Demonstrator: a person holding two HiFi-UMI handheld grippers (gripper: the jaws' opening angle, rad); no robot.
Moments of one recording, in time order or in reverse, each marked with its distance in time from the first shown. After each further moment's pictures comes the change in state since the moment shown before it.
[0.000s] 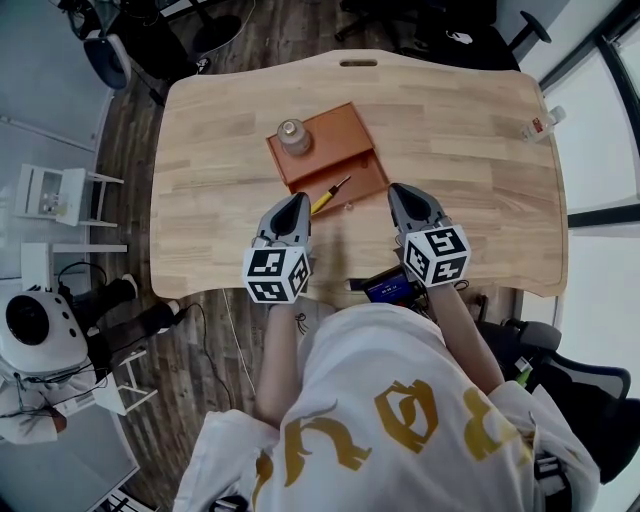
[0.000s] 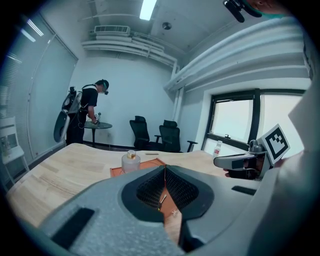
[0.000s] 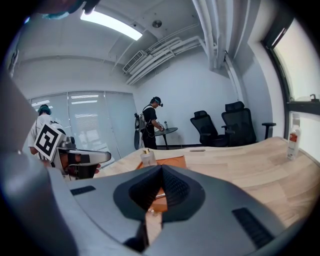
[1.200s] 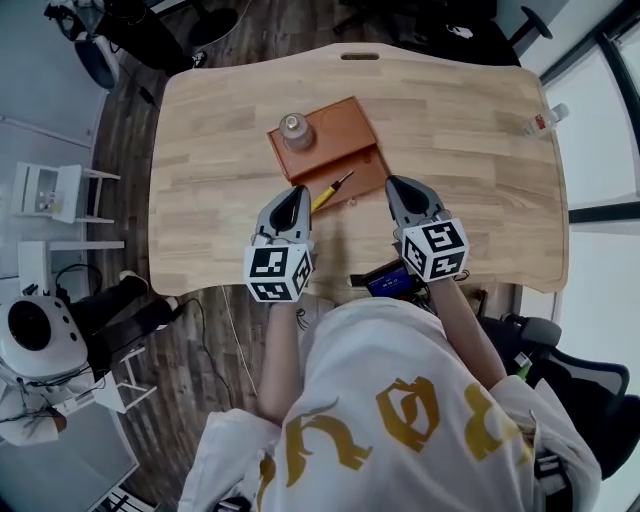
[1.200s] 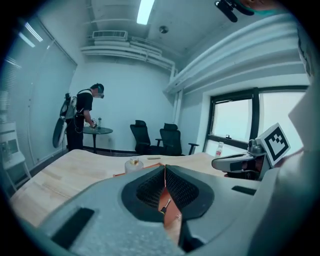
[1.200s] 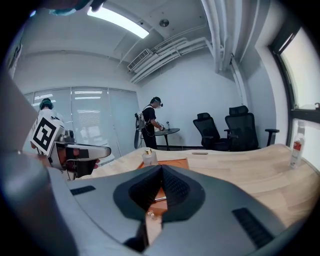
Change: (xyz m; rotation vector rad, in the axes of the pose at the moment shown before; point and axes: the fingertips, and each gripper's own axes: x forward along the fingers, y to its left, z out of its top) left arm -0.002 0.008 0.012 0.033 -0.042 0.014; right arm 0.014 0.011 0.004 -0.058 0.006 0.005
